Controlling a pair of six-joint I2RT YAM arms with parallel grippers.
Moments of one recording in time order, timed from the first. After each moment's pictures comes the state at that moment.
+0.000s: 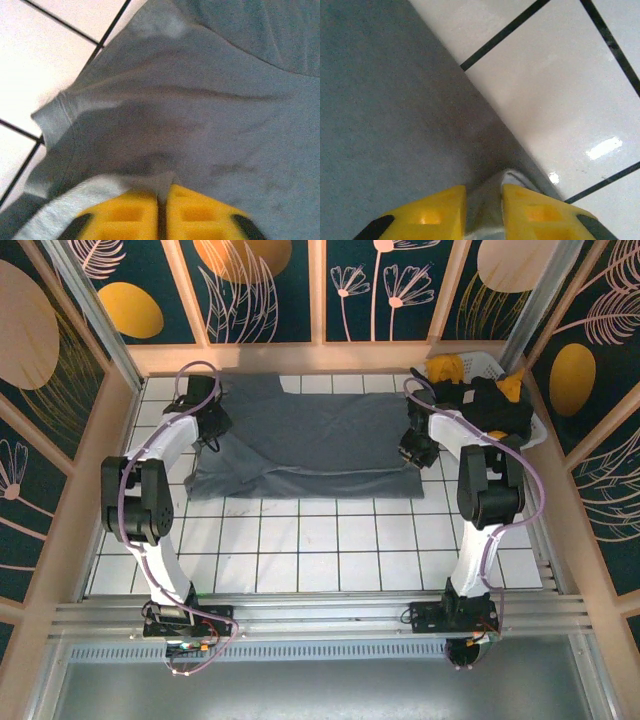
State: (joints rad) left arm -0.10 1.89 1.45 -0.53 -0.09 -0.65; right arm 0.17 1.97 1.44 -0.82 0.05 0.79
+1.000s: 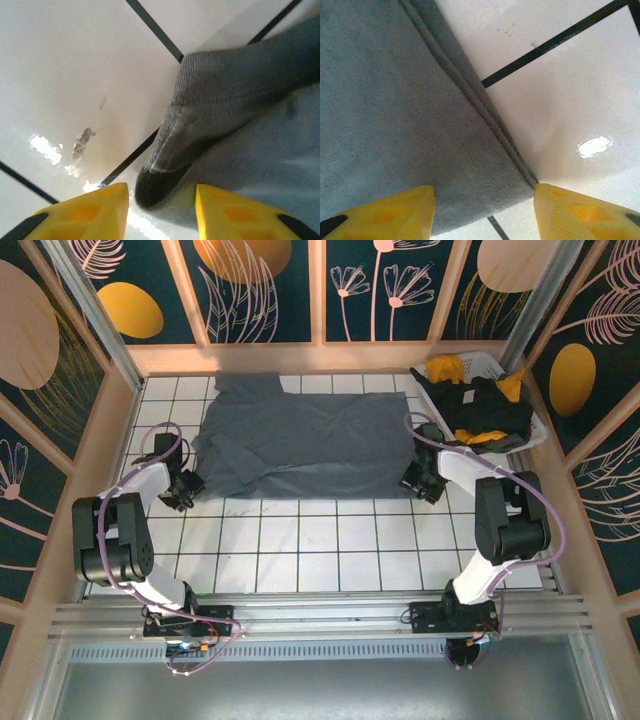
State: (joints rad) left arm 0.11 1.60 0.89 -0.58 0.00 -0.76; right arm 0.19 1.69 1.00 -0.66 0.00 0.69
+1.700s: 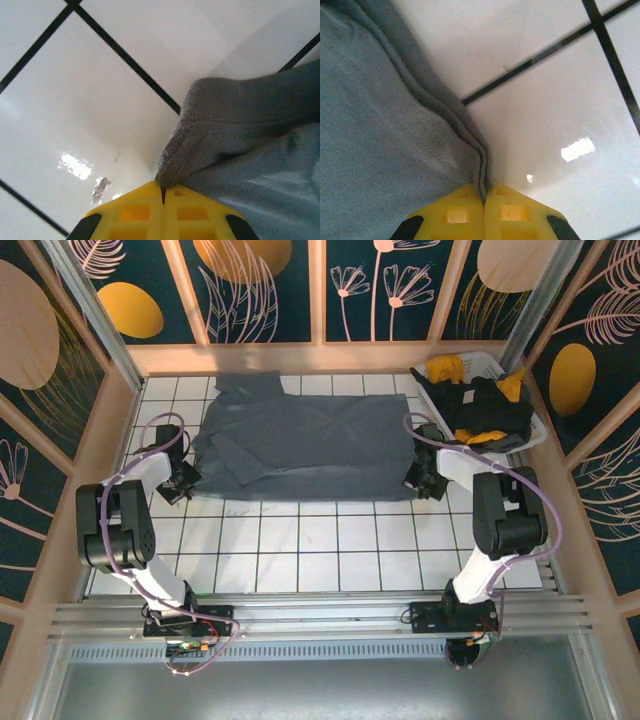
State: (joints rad) left arm 0.10 1.66 0.98 -0.62 -0.13 -0.70; right arm 0.19 1.70 0.99 -0.68 0.07 0.68
